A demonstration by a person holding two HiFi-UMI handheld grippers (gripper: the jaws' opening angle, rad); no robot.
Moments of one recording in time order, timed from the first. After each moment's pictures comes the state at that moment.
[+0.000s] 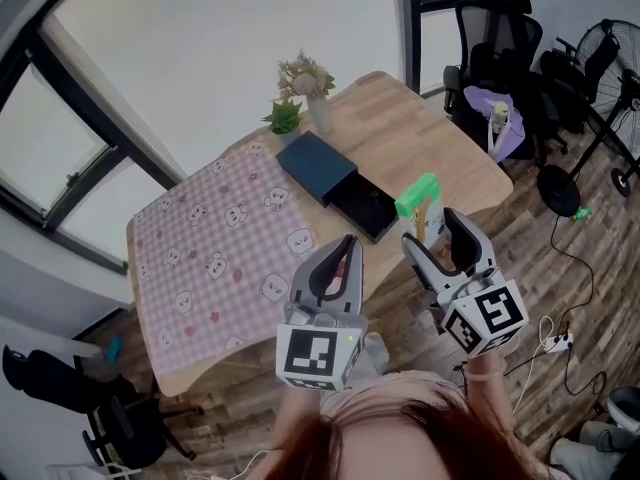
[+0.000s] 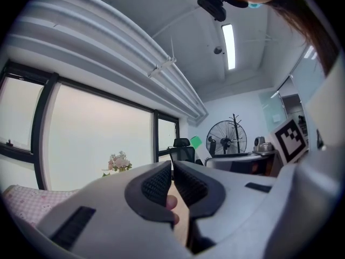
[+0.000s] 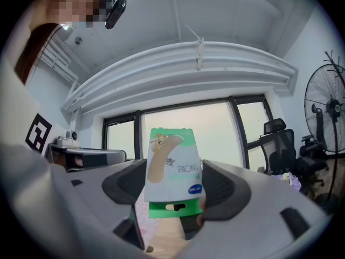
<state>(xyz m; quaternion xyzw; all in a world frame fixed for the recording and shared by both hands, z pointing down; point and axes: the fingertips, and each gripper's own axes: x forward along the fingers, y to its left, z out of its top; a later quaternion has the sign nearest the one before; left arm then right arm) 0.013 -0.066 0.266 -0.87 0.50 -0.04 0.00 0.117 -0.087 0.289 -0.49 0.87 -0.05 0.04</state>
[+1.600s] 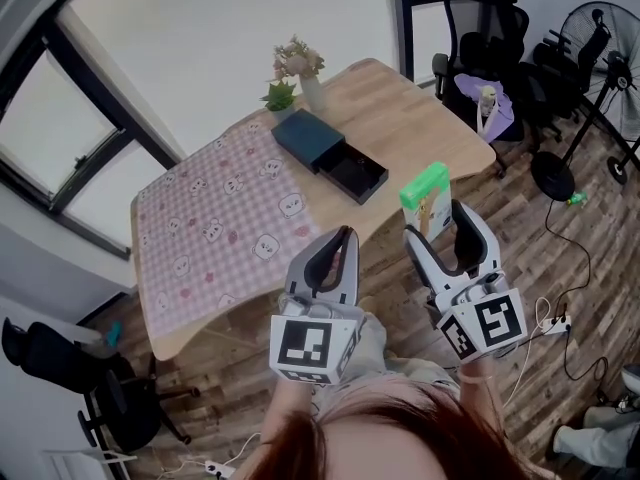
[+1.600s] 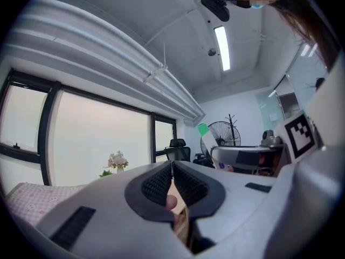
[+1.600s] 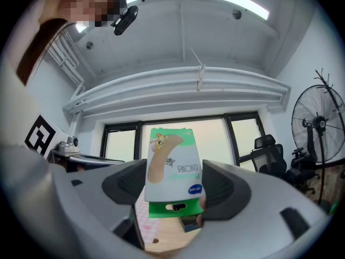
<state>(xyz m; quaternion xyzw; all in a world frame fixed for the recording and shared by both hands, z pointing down) 0.044 0.063 0.267 -0.86 0.50 -0.04 0.01 0.155 0.055 0.265 -0.52 0.85 0.01 0.08</state>
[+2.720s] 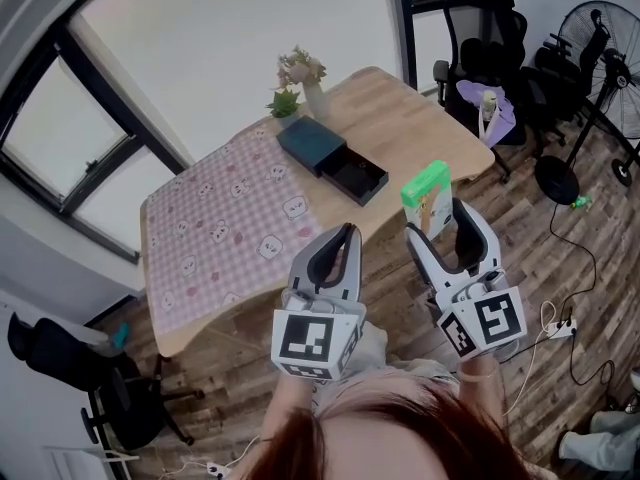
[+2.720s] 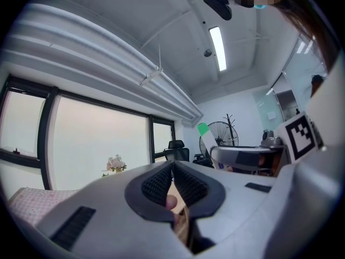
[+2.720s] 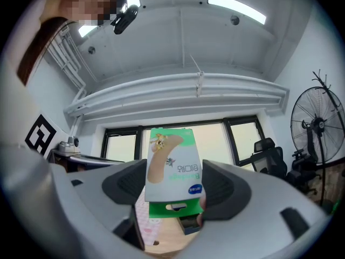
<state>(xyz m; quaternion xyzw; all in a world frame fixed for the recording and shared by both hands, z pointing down) 0.059 0.078 0.258 -0.86 0.50 -0.04 0.03 0.168 0.072 0.257 -0.52 0.85 0.02 0.10</state>
